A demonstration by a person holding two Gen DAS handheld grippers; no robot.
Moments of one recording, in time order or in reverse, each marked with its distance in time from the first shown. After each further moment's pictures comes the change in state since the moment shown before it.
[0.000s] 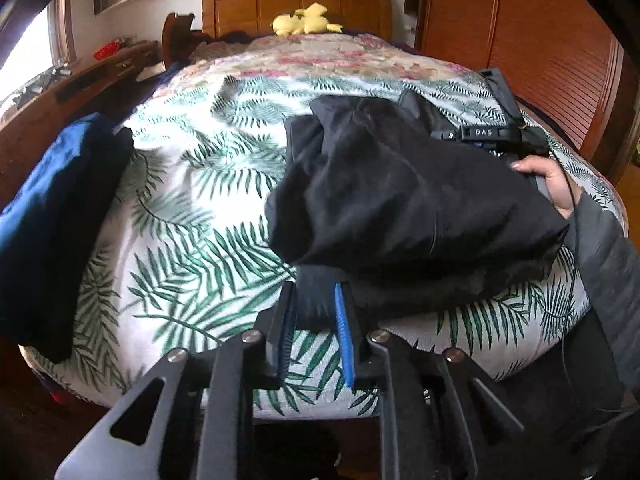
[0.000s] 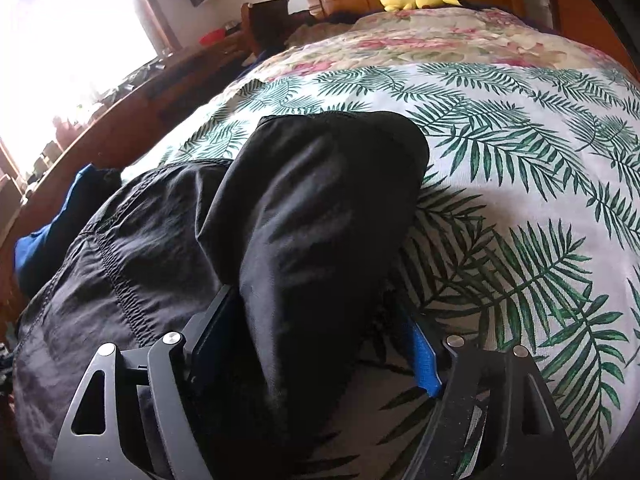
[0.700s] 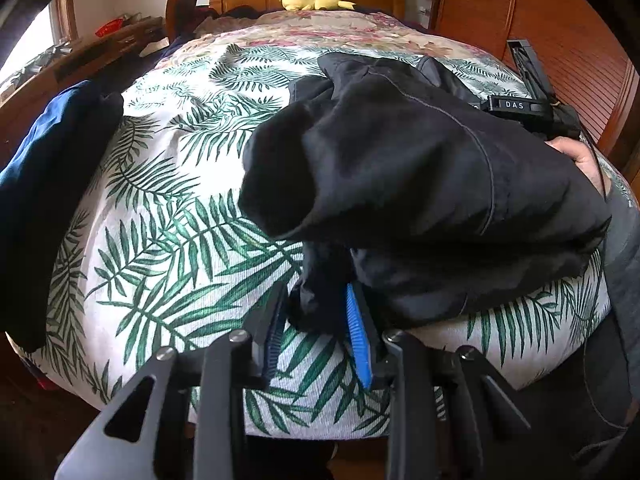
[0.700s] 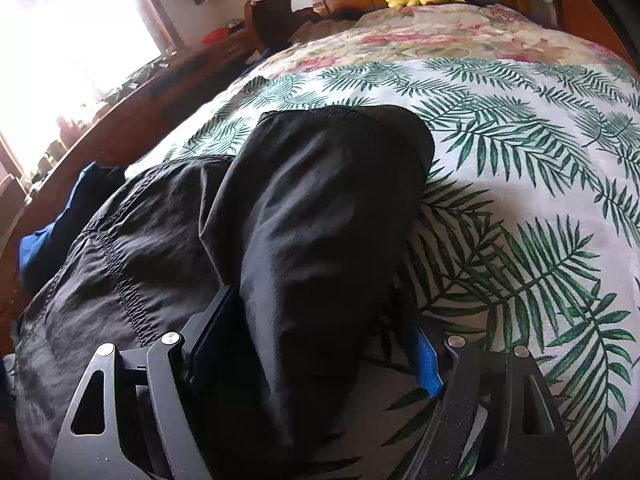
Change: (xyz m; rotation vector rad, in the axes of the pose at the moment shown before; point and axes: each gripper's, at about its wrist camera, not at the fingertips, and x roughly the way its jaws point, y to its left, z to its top) left arm 0.041 -0.004 -0.007 -0.032 0.067 0.030; right arm 0.005 -0.001 0.000 0.000 0.016 0.028
